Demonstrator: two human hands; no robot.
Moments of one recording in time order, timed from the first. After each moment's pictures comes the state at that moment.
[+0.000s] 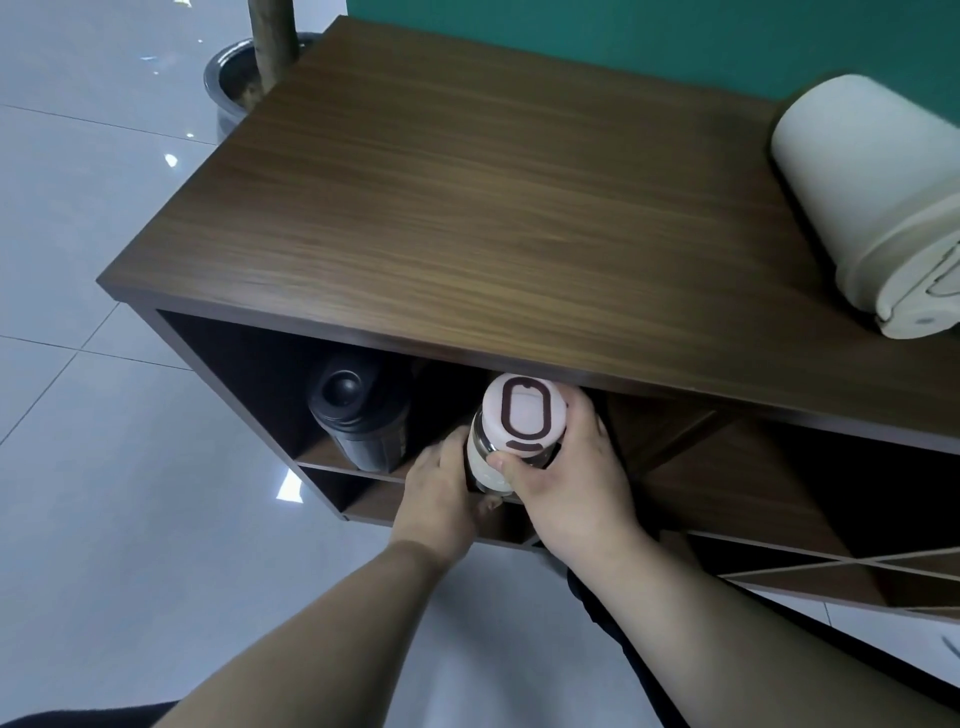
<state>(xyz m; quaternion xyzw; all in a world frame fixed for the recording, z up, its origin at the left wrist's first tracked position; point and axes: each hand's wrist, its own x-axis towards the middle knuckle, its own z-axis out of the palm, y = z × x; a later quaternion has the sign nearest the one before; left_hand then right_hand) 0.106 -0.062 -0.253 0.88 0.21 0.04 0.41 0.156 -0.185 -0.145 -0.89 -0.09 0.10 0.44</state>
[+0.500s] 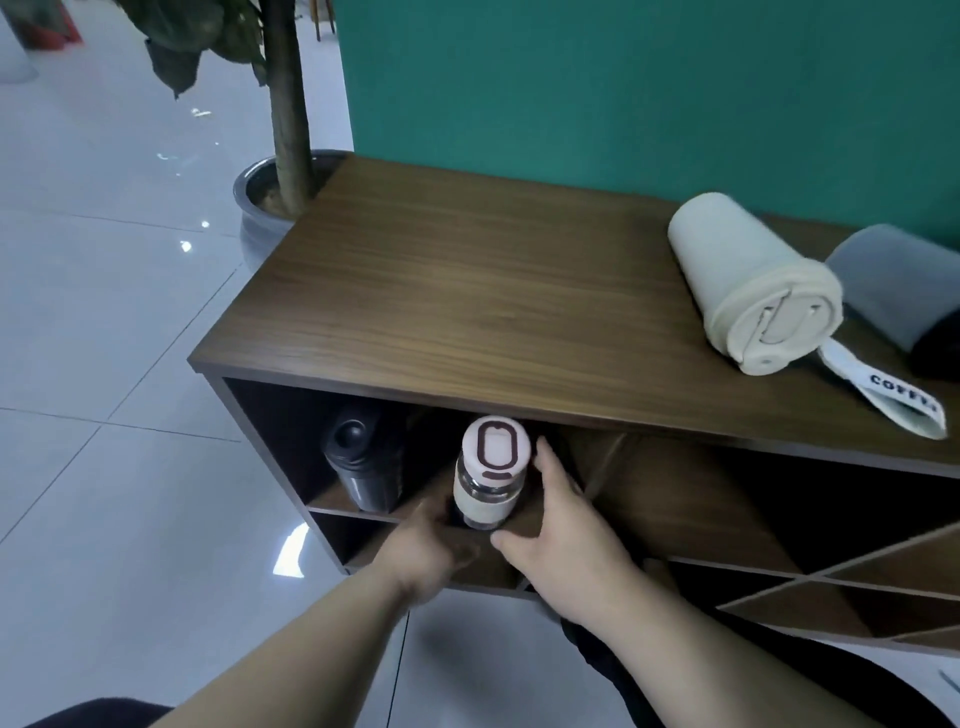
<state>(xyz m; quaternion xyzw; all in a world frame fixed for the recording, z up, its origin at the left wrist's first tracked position) 0.078 -0.051 -0.196 0.81 0.22 -0.14 0.53 0.125 -0.219 -0.097 -0.90 -0.15 0.20 0.35</state>
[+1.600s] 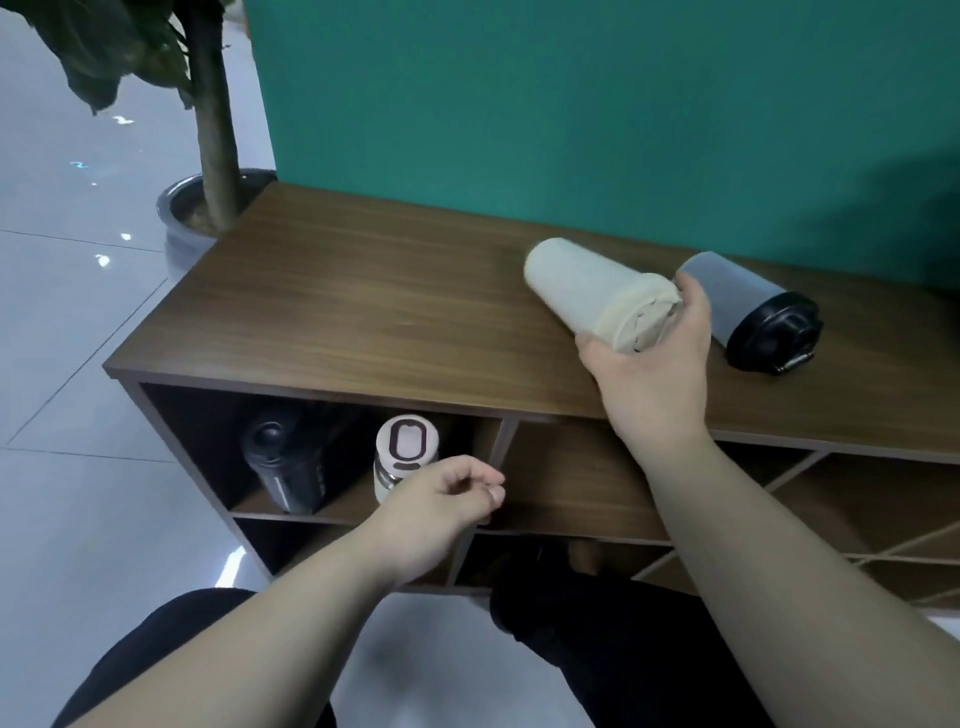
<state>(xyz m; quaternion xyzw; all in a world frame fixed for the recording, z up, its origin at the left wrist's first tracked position) 0.078 -0.138 -0.066 0.70 0.11 -0.10 0.70 0.195 -0.310 0.037 -0.85 -0.03 -0.16 0.50</state>
